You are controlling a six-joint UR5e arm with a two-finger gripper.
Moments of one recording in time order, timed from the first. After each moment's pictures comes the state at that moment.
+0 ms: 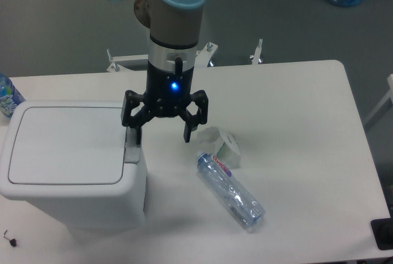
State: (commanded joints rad) arm 2.35 -1.73 -1.55 -1.06 1.29 0.11
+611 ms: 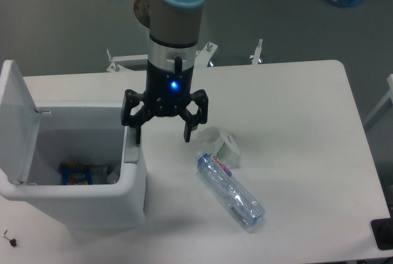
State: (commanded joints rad) arm 2.36 -1.71 -1.50 -1.04 1.30 0.16
